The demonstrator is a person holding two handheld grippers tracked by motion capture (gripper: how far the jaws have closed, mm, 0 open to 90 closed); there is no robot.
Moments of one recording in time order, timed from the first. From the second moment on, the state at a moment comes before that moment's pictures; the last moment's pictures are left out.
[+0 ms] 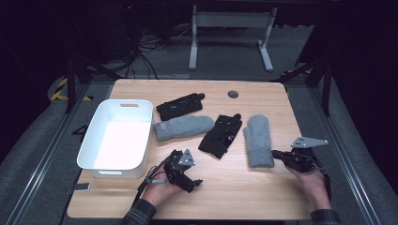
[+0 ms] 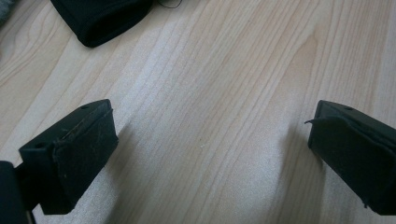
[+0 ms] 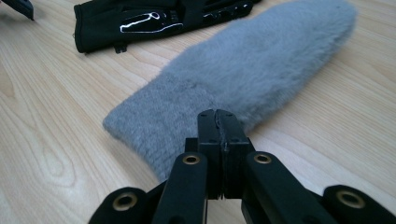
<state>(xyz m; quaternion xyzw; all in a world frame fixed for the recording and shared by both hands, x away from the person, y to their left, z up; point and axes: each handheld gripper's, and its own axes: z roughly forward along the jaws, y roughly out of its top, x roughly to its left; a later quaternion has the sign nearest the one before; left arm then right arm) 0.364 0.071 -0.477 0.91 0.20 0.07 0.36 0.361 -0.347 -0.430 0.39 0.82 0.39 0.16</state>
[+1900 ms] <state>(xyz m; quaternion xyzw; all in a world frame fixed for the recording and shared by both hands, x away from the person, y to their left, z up) 0.365 0.071 -0.478 0.91 0.20 0.07 0.37 0.408 -0.316 -0.441 0.37 0.85 0.34 0.14</state>
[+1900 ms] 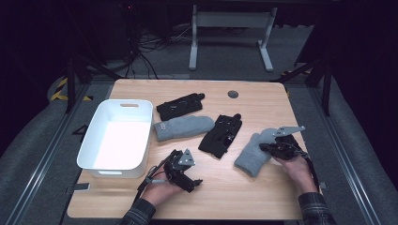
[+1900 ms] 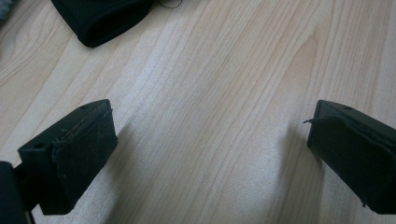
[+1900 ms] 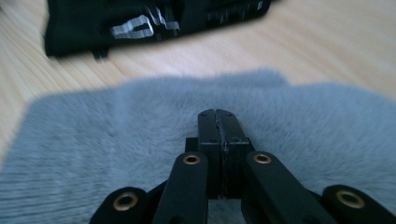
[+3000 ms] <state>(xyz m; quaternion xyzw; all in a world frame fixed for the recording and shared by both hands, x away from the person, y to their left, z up) 0.365 0.071 -0.478 0.91 0.19 0.07 0.37 0.348 -0.241 -0.445 0.33 0.88 0.32 0.11</state>
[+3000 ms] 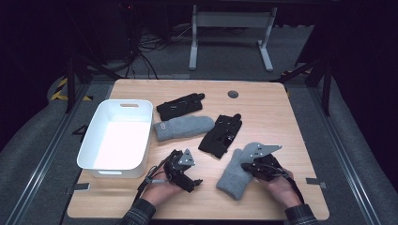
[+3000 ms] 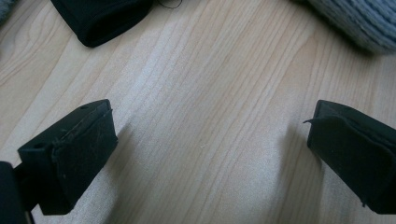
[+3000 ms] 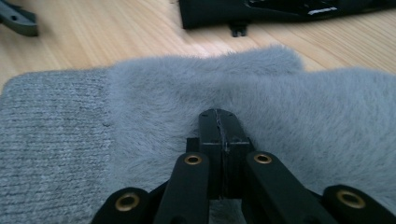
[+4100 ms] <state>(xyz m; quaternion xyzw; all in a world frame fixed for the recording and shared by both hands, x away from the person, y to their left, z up) 0.365 0.071 -0.478 0.91 0.19 0.07 0.36 0.362 -0.309 -0.433 0.39 0.85 0.34 0.15</state>
